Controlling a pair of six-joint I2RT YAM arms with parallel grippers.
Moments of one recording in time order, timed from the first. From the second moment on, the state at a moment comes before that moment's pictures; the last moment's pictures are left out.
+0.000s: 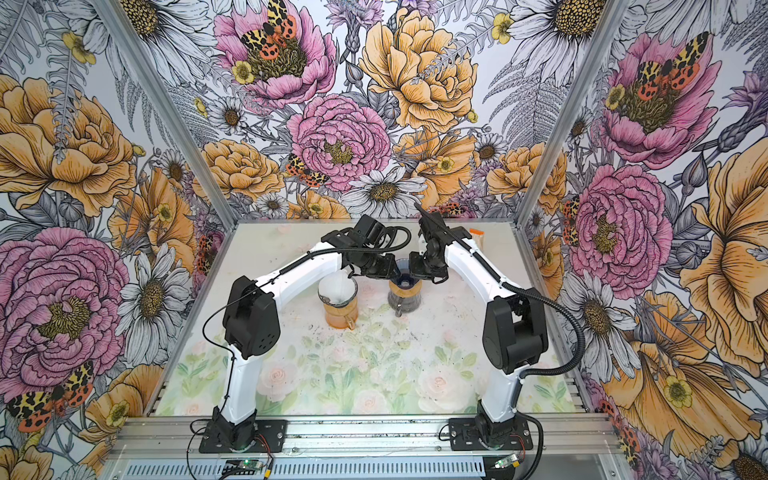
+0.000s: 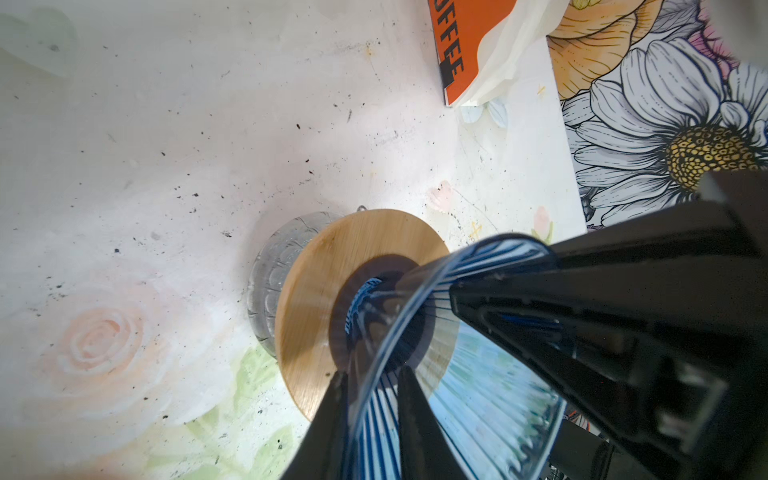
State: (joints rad) left arm -0.67 2.12 1.92 -0.78 0.37 -0.42; right arm 0.30 1.81 1.58 -0.98 -0.24 0.32
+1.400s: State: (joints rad) left arm -0.64 2.17 2.03 -0.88 0.42 -0.44; right arm 0.29 1.84 1.63 -0.99 -0.29 0.33
